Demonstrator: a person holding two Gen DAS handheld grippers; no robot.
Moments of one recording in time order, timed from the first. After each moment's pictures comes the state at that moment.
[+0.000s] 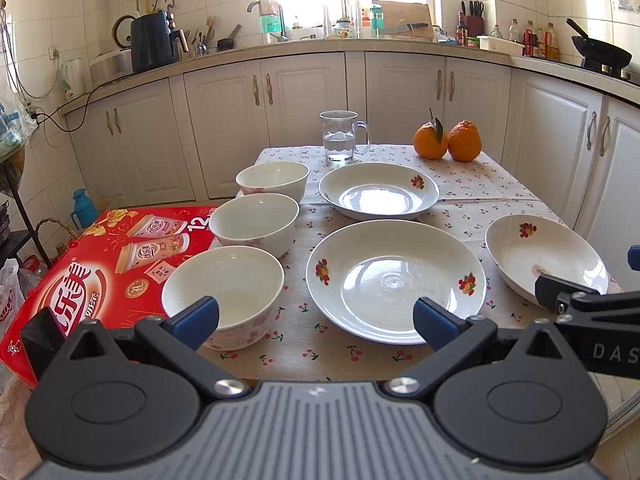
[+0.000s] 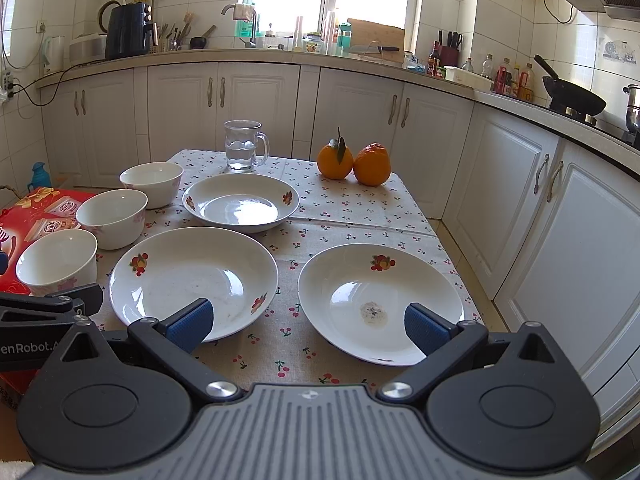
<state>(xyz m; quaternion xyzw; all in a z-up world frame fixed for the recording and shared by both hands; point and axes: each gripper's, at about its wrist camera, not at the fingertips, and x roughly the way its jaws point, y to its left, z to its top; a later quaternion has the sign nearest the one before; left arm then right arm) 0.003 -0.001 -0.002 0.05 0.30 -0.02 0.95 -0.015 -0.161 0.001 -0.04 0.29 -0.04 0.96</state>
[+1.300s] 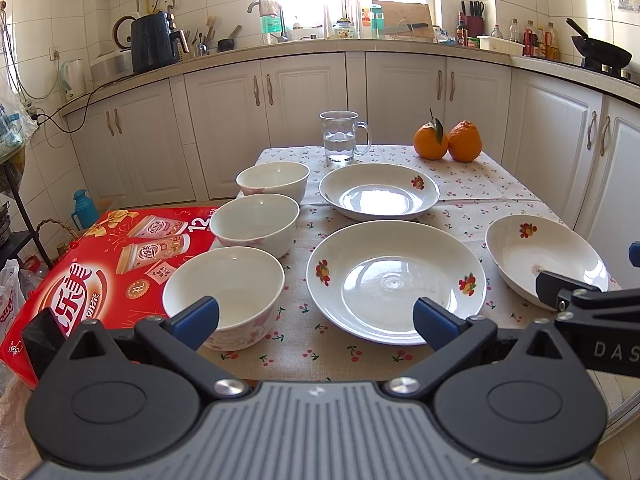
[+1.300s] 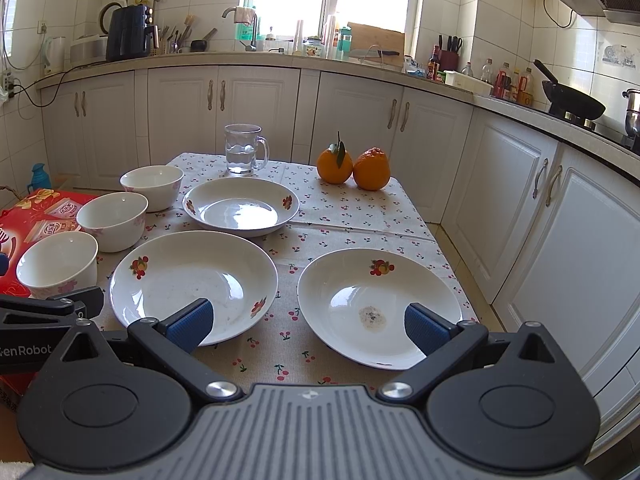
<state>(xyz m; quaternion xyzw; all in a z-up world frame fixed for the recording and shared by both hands) 0.004 -0.002 -0.003 0.05 0.30 -0.02 0.95 -0.016 -0.163 0.004 -0.04 0.29 -0.04 0.96</state>
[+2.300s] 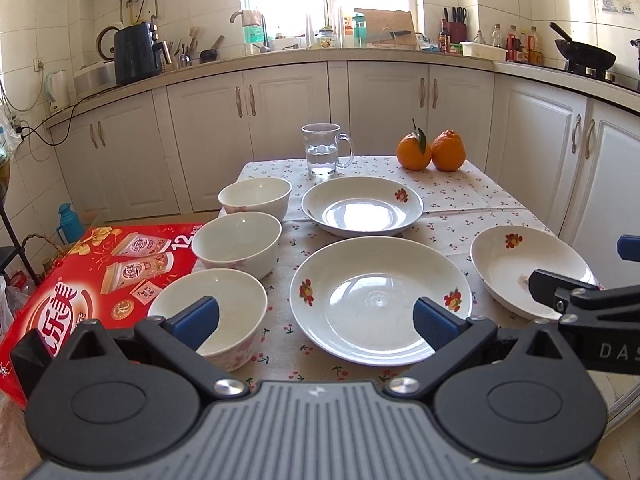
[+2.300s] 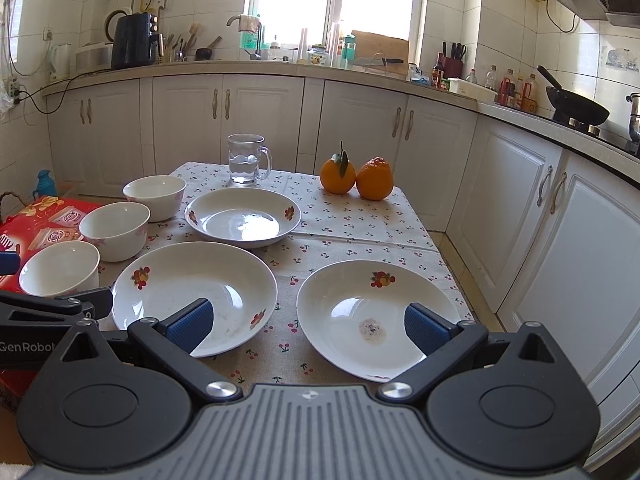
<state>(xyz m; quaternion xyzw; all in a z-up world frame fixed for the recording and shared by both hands) 0.012 -0.006 0.007 0.05 0.28 -0.05 0.96 -0.014 -0.173 0.014 -0.04 0.27 -0.03 0.96</state>
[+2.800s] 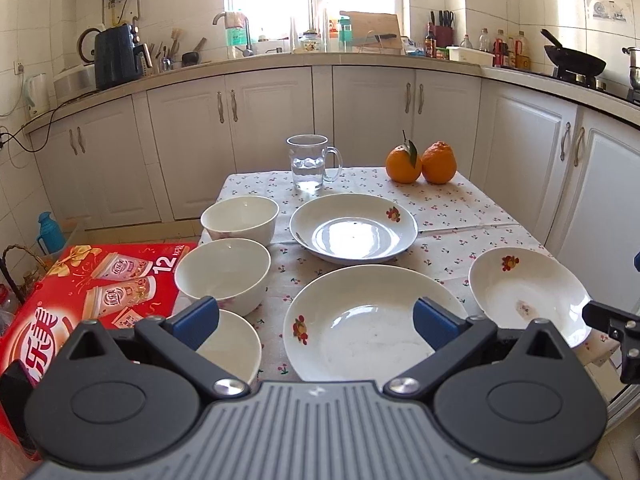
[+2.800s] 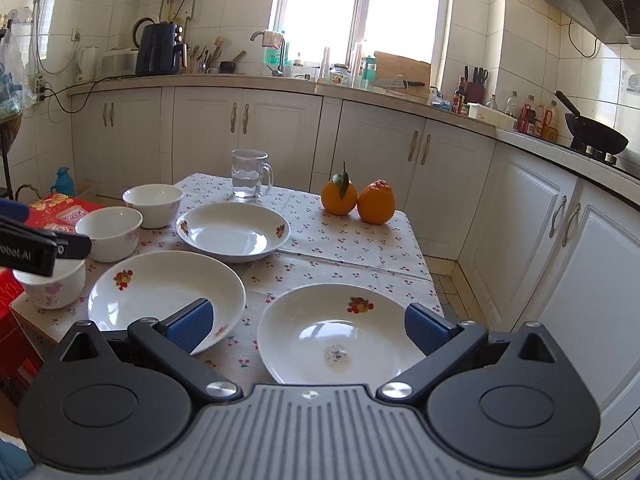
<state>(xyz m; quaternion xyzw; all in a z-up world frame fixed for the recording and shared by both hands) 0.052 0.001 0.019 0.04 0.29 -0.08 0.95 -0.007 -0.230 0.009 -0.08 0.25 0.01 0.96</state>
